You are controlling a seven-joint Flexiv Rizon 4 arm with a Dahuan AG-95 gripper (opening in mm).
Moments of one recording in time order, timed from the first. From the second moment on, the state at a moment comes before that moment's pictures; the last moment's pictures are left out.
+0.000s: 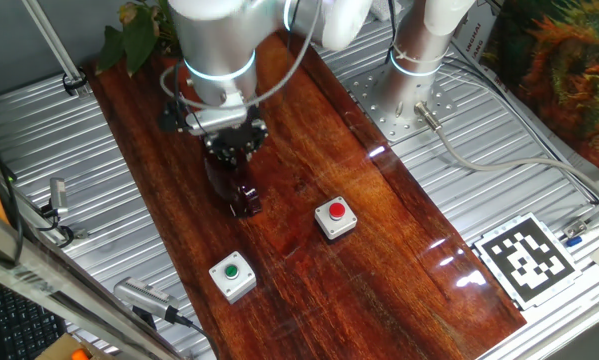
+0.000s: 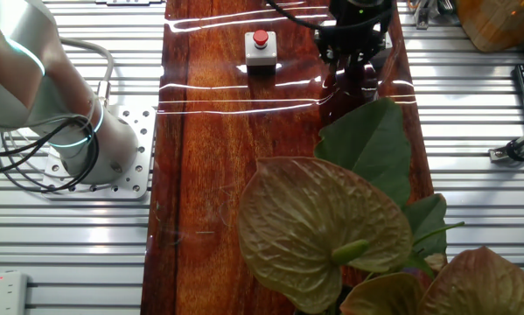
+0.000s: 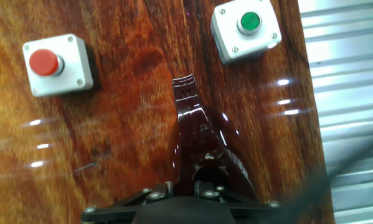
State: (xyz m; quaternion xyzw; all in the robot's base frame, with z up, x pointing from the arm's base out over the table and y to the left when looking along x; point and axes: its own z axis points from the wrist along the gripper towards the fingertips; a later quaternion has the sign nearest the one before) arm 0.502 0.077 0.192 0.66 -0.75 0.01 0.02
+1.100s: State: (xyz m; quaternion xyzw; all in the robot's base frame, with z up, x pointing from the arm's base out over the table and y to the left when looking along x) arm 0.469 0.006 0.215 0.66 -0.75 0.01 0.01
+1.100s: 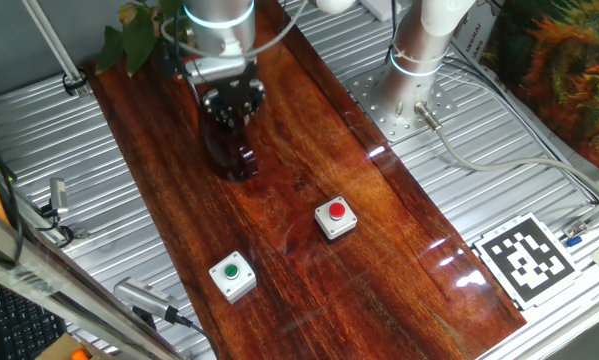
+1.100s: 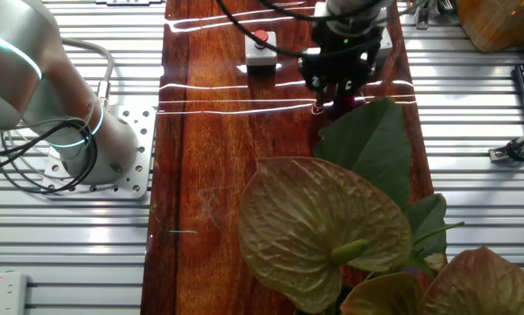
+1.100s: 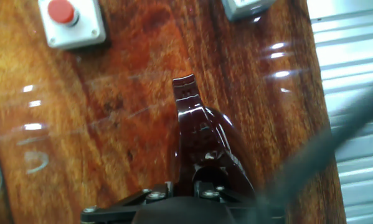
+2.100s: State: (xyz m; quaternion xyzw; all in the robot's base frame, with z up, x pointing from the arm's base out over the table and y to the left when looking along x) arm 0.447 -0.044 0.209 0.68 -0.73 0.03 0.00
